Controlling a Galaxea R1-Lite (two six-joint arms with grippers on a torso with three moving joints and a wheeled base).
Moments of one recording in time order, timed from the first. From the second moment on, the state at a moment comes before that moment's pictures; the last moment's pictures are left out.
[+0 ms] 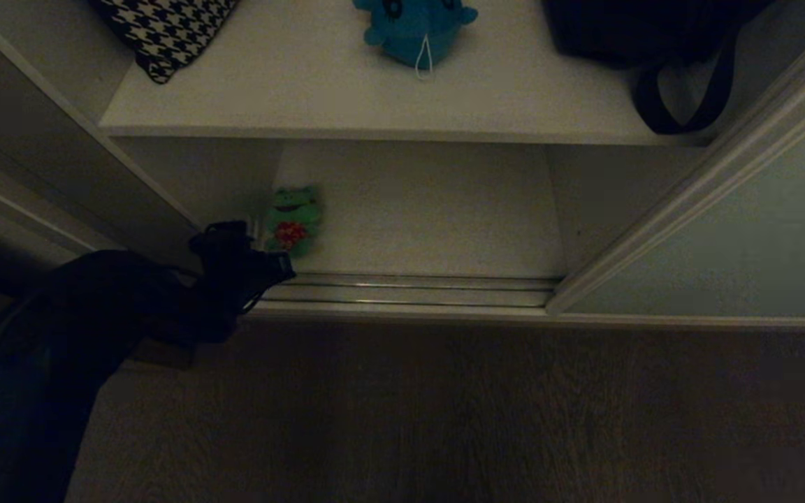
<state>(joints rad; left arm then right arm) -0.03 2.48 -1.50 -0.89 -0.09 -0.11 0.00 0.00 0.00 0.00 0.01 -0.01</state>
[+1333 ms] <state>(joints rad) -0.12 0.98 -0.47 -0.11 -0.26 -0.05 0.00 0.00 0.00 0.00 0.00 -0.01</state>
